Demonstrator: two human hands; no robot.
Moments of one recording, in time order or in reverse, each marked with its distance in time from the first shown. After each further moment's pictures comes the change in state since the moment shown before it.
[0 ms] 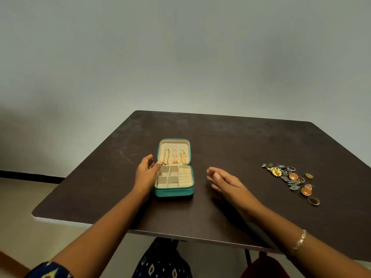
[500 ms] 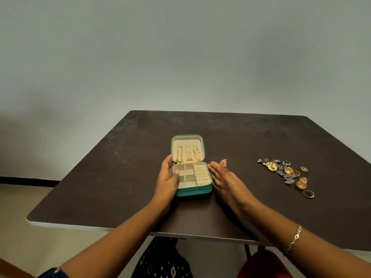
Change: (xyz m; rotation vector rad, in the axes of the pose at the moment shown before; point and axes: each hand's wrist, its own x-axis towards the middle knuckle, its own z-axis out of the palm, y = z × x) left_hand -0.050 0.003 0.042 -0.109 -0.239 0.138; right_hand -0.004 -0.014 0.011 0.386 0.024 0.073
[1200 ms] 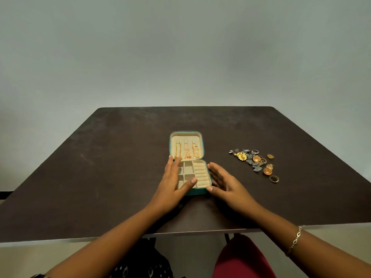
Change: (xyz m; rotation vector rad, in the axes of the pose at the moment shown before) left_hand -0.018 -0.006 0.047 0.603 -0.363 0.146; right_hand -0.025 0.033 -0.069 -0.299 0.079 -0.126
